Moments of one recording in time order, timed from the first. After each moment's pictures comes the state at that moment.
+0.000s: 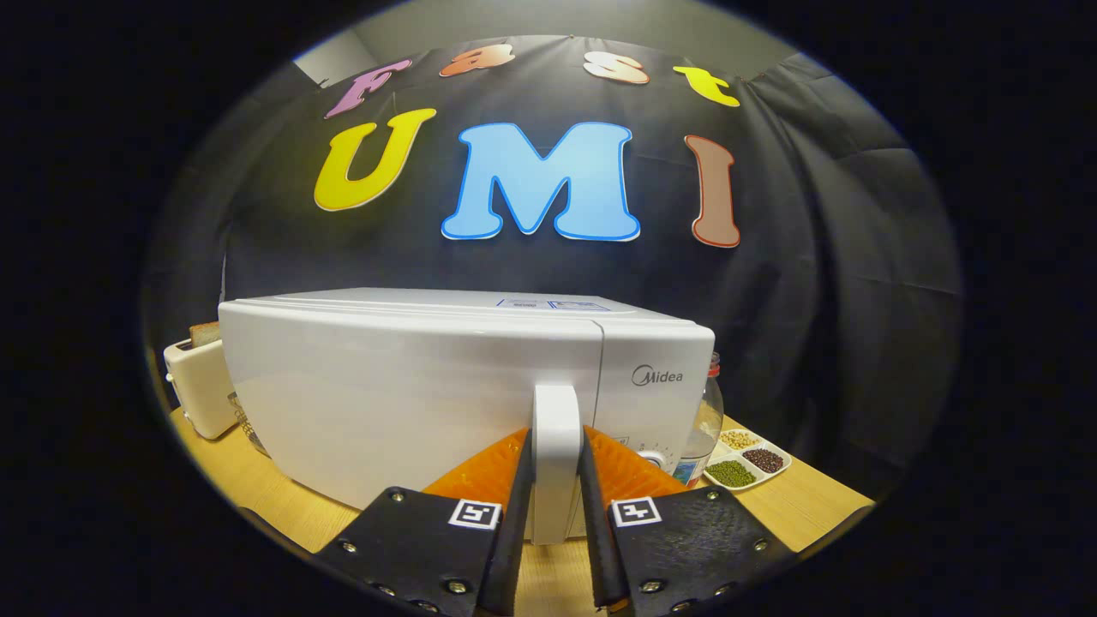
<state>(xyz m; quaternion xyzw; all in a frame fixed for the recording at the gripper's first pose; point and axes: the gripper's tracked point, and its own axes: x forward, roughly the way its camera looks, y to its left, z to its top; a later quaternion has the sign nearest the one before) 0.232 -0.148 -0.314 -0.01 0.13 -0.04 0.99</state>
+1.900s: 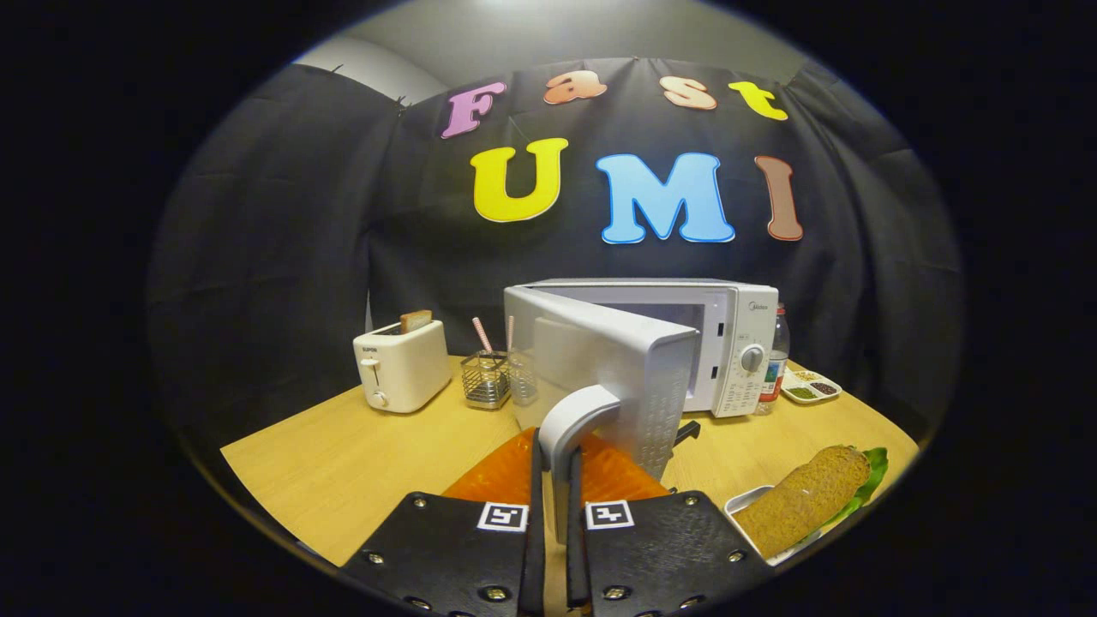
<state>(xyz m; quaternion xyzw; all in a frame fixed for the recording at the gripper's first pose) -0.023 0.059 -0.278 0.03 0.13 0.12 0.98</state>
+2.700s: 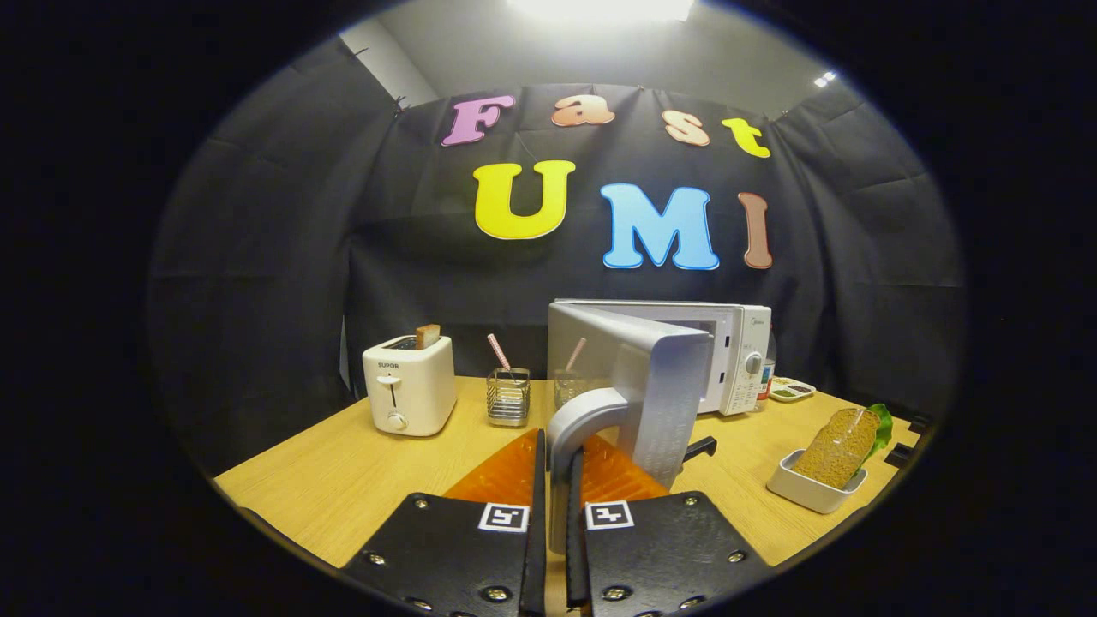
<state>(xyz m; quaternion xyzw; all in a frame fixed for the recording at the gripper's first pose) -0.038 0.165 -0.277 0.00 0.09 0.01 1.00</state>
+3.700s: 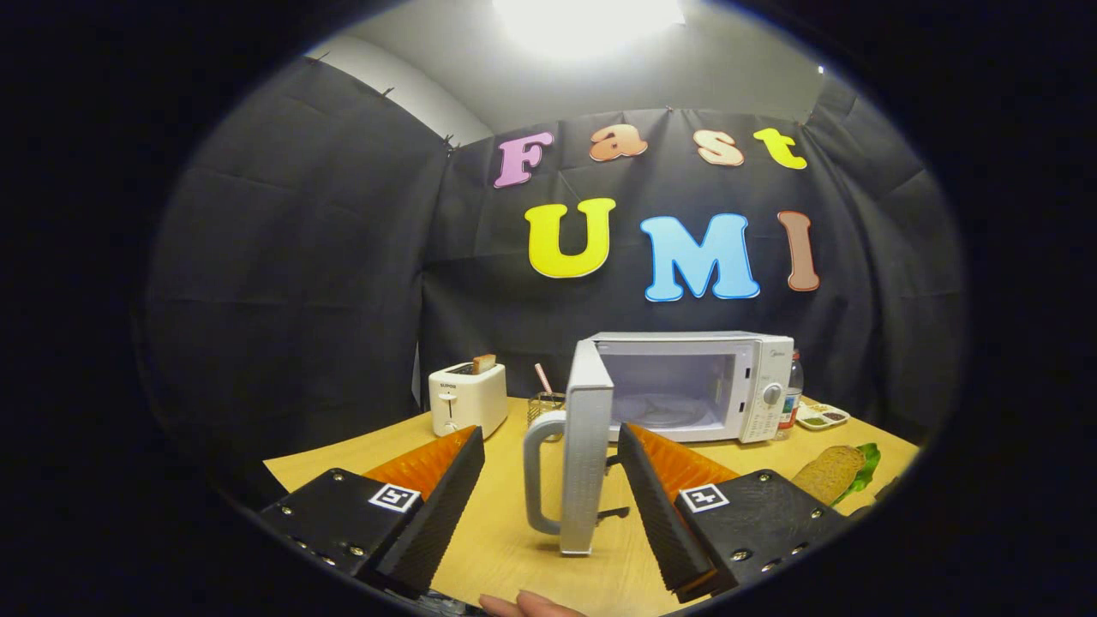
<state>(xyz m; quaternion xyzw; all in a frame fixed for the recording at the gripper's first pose) -0.105 0.086 -0.230 0.01 0.03 0.15 0.99</state>
